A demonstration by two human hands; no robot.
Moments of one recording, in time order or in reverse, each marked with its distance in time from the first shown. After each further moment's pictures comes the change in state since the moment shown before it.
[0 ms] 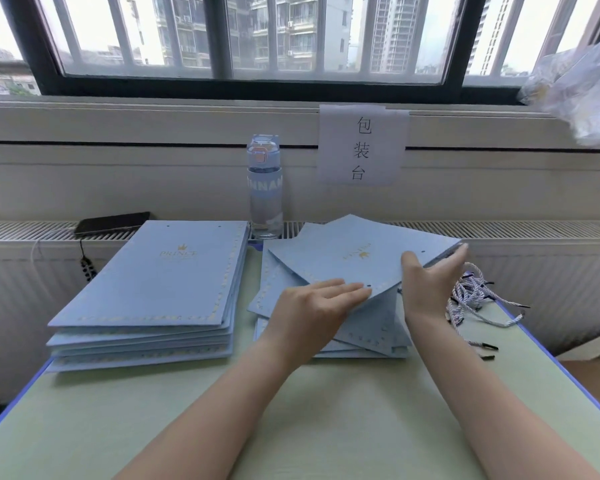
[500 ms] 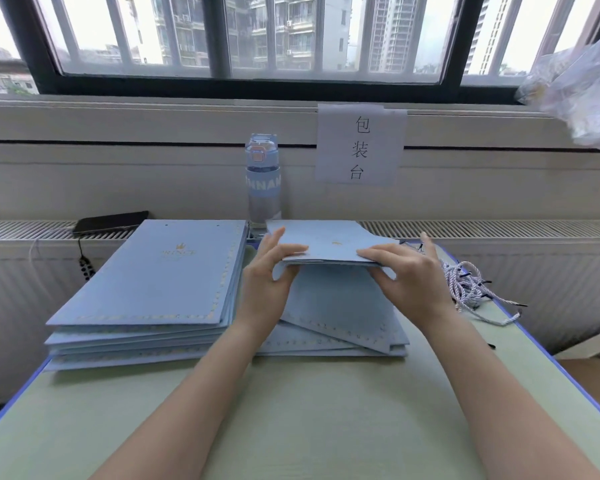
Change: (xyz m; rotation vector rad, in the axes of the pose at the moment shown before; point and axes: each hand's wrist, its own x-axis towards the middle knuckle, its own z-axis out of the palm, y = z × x) left_hand 0.003 -0.026 -0.021 -0.518 0.154 -0.768; right_hand 0.017 0.010 -0.015 -0.722 -0.388 -1.094
